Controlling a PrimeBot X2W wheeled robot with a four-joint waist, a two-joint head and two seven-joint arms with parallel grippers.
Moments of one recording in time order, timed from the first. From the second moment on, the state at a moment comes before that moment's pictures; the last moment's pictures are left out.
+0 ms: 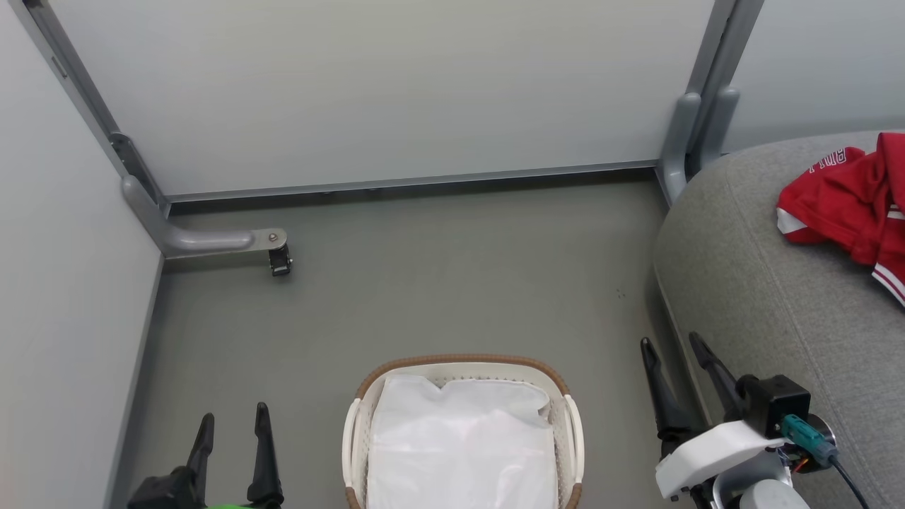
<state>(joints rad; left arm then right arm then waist) 0.11 0.05 -0.06 0.23 -0.31 -0.04 -0.26 -0.07 -0.05 0.10 0.28 0.25 0.13 -0.26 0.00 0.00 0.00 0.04</state>
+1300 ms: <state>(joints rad) 0.09 0.05 -0.03 0.28 -0.59 -0.06 -0.18 -0.05 -0.05 0.08 0.31 0.54 0.13 -0.19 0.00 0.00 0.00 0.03</state>
